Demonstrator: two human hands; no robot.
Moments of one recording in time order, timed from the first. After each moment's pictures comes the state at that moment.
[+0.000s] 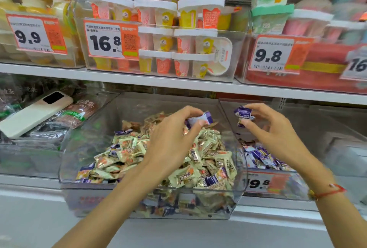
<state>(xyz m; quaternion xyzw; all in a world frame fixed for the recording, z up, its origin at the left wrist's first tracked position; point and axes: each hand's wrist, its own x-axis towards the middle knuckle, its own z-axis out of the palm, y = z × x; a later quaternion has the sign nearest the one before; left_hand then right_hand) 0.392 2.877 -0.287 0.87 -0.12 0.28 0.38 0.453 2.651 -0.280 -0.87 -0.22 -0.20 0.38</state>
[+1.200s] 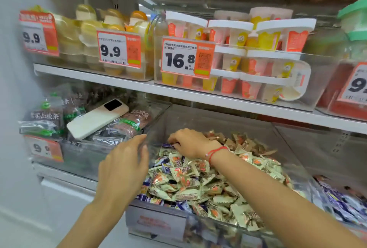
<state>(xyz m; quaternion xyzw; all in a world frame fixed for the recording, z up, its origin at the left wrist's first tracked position) 0.355 3.033 -0.329 0.90 0.21 0.34 0.19 0.534 2.935 -0.315 -0.89 -0.45 0.00 0.03</state>
